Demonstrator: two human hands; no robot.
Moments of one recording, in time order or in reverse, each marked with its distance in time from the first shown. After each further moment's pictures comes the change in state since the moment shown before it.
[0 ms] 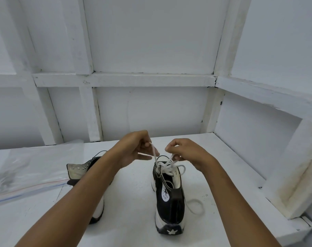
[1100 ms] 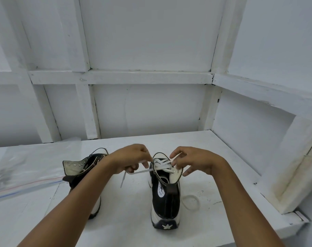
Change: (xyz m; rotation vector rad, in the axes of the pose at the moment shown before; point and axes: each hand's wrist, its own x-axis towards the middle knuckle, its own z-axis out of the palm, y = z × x) left_hand -0.001 -0.027 0.000 0.510 -0.027 -0.132; right_hand -0.016 0.030 -0.027 -0.048 -0.269 0.125
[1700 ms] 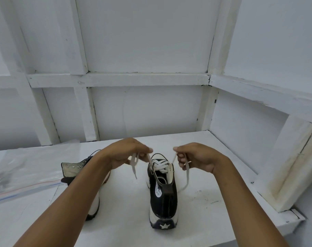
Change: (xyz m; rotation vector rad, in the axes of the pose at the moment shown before) left_hand -0.009 0.013 -0.012 -0.083 -0.008 0.138; right_hand -0.010 -0.005 -0.009 0.310 0.018 -0.063
